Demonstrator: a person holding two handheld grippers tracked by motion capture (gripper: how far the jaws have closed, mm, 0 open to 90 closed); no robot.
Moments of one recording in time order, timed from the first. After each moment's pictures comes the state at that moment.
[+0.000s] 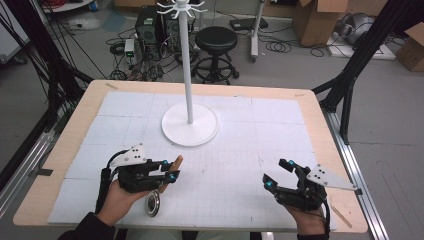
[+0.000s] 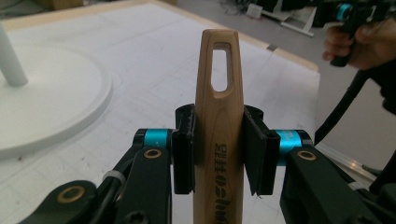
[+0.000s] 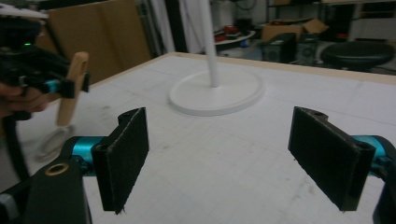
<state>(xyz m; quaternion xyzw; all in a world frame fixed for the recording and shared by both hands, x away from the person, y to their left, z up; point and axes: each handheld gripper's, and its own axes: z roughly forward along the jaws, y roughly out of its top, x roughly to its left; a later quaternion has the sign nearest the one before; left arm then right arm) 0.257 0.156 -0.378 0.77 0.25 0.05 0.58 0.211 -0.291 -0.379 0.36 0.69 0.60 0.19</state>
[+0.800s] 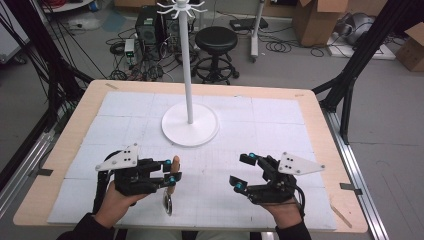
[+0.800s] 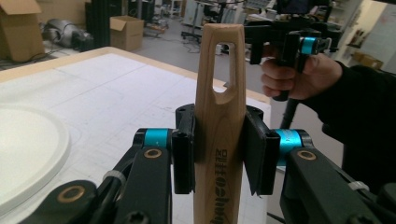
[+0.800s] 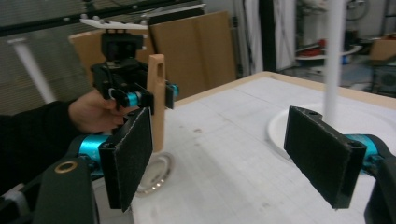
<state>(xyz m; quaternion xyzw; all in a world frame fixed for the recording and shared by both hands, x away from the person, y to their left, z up) 0.246 0.155 -0.360 0.74 0.17 0.02 0.65 0.230 -0.220 -0.350 0.23 0.71 0.66 0.07</state>
